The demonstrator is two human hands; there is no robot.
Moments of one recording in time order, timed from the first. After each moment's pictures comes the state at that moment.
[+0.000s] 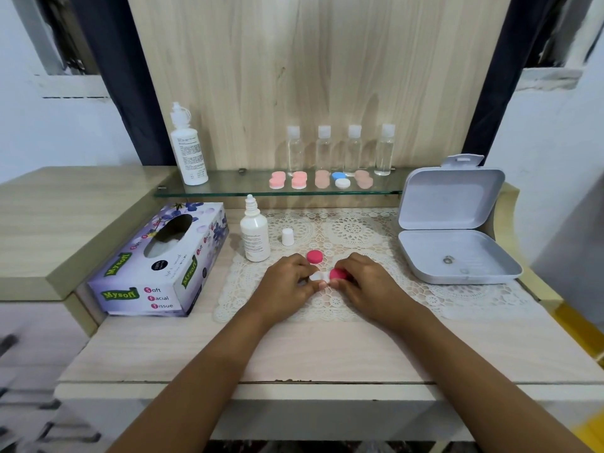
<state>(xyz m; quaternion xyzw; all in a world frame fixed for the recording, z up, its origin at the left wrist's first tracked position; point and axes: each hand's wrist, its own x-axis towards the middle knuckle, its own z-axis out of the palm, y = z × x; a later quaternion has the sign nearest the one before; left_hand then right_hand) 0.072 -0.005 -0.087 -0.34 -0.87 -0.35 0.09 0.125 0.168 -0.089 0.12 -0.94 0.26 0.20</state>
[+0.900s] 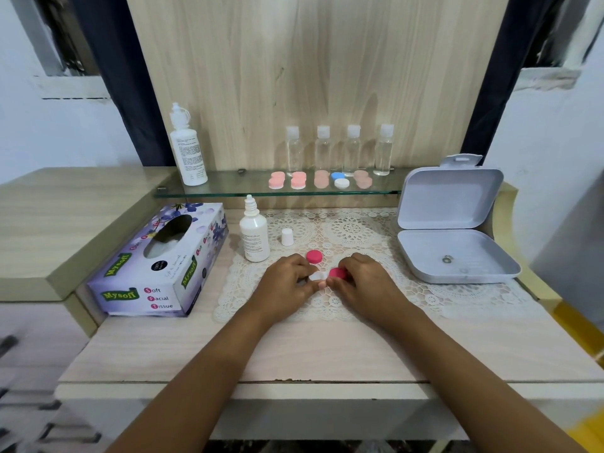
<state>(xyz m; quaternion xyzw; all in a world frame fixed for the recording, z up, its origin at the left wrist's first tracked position) 0.074 -0.005 -0.086 -0.33 -0.87 -0.36 0.09 0.126 0.162 -0.090 0.06 -0.94 0.24 0.23</state>
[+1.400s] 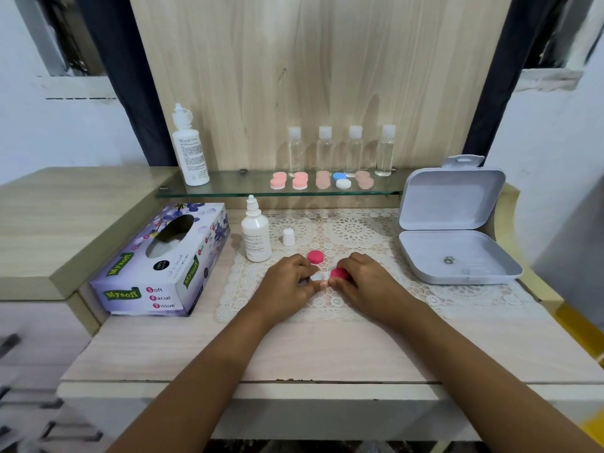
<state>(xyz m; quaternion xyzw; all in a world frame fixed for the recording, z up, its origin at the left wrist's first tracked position) 0.072 -0.005 -0.088 -0.33 -0.87 -0.35 0.09 0.122 0.167 -0.085 0.11 -0.95 0.20 0.20</state>
